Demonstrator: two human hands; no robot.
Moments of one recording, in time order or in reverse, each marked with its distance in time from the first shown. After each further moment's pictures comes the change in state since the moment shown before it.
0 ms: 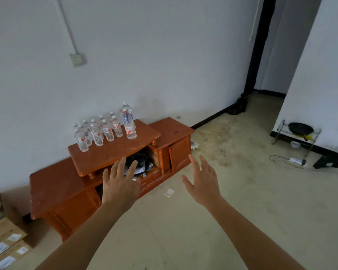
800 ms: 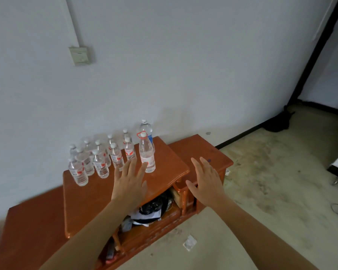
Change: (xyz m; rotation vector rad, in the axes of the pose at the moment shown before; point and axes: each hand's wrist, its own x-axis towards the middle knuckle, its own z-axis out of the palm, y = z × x) left_hand 0.465 -0.173 0.205 0.104 -0.138 -0.057; right_hand 0.511 -0.039 0.228 -0.034 -0.201 -0.162
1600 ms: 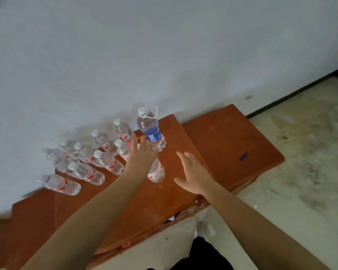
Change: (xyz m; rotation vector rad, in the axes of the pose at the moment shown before) left_hand 0.386 -0.019 0.163 0.629 -0.558 0.239; right_hand 0.366 0.068 0.189 0.177 -0.575 -0.099
